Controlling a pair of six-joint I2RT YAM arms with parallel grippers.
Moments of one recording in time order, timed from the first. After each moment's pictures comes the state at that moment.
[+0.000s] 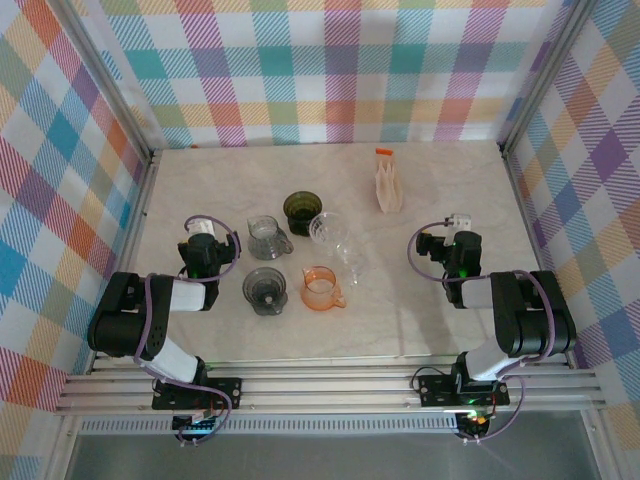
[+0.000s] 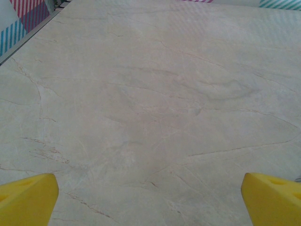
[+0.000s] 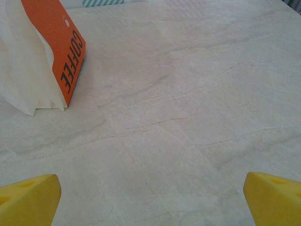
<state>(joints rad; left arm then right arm) -0.10 1.56 0.40 0.72 -0.29 -0.15 0.03 1.54 0.38 0.75 0.04 0.08</state>
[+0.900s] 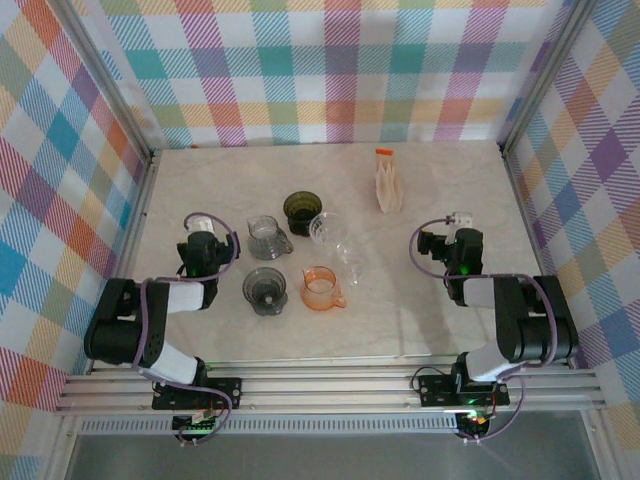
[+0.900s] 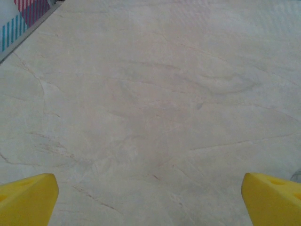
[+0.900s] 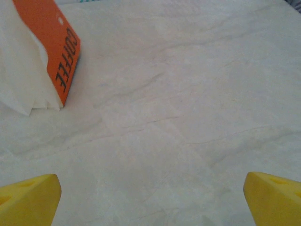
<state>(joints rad) -0.10 1.48 0.44 0.57 -0.29 -0.15 0.03 1.47 0.43 0.59 0.05 0.08</state>
